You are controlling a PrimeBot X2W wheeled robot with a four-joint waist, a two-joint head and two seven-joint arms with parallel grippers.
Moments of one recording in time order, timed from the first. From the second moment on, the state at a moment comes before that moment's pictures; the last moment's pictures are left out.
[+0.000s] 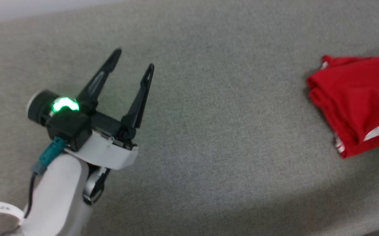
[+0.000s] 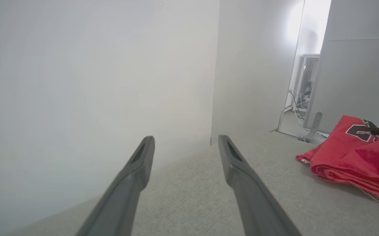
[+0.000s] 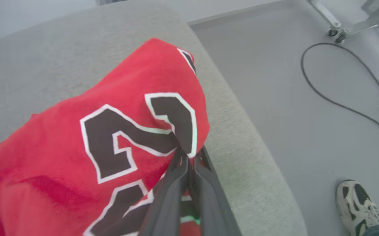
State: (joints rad) left arm -0.50 0.34 -0.30 0.03 -0.28 -0.13 -0.26; right arm -0.77 -0.62 0.11 0.79 0.68 0.13 0.32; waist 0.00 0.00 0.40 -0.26
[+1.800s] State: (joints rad) left arm -0.11 0.16 -0.09 0.17 -0.29 -0.13 -0.26; right arm -0.69 -0.43 0.29 0.95 0.43 0.13 -0.26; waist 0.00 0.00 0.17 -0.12
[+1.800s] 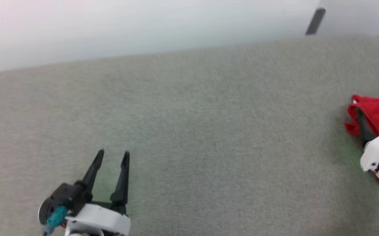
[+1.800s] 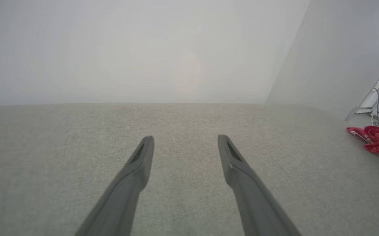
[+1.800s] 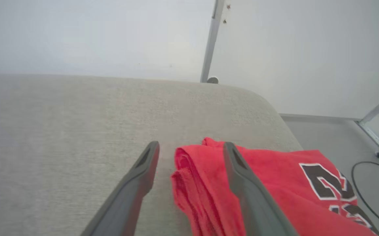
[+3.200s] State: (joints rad) left arm 0.16 0.18 0.05 0.08 -0.31 -0.13 -0.26; right arm -0.04 -0.30 -0.01 0.29 0.35 0.13 -0.22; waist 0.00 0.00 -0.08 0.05
